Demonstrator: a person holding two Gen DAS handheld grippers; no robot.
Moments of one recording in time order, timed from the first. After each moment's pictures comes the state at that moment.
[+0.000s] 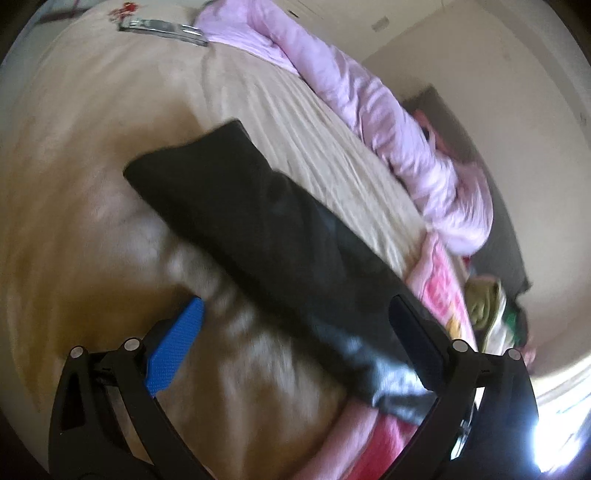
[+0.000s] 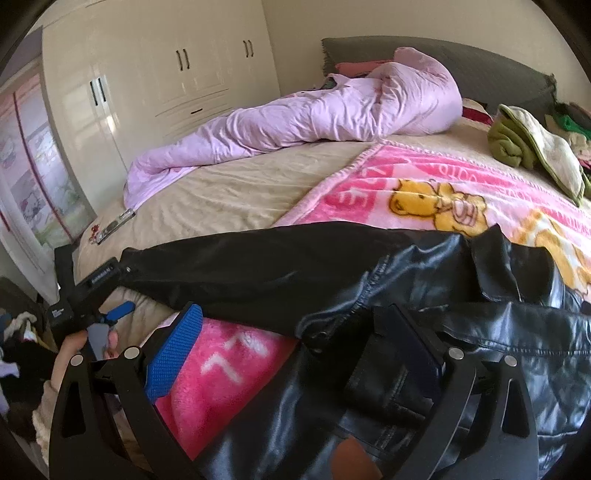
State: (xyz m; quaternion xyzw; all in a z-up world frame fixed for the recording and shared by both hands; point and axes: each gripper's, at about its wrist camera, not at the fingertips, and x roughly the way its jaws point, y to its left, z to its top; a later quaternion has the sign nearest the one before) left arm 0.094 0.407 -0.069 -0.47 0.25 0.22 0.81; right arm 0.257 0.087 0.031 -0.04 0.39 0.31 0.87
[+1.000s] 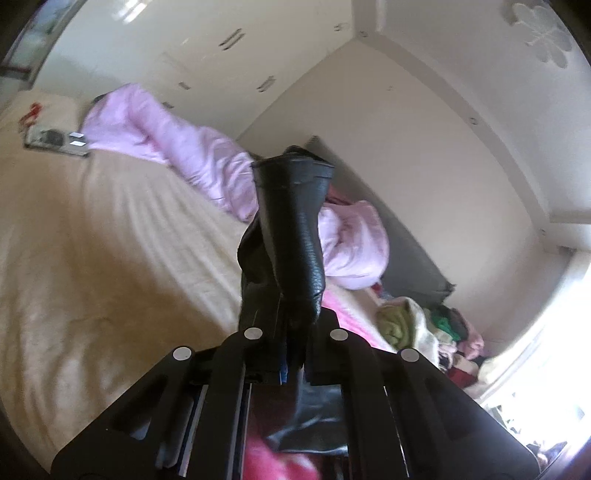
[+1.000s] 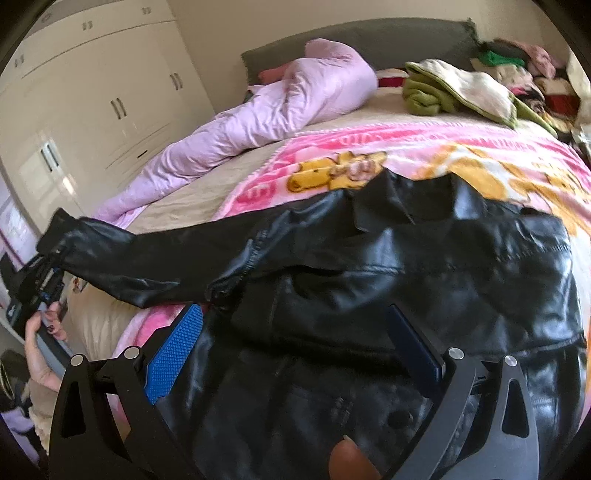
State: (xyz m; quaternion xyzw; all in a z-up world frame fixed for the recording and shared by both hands) left arm 0.085 0.343 0.056 -0.39 0.07 0.09 0.92; right arm 0.235 -0.054 0.025 0.07 0.41 0.21 0.89
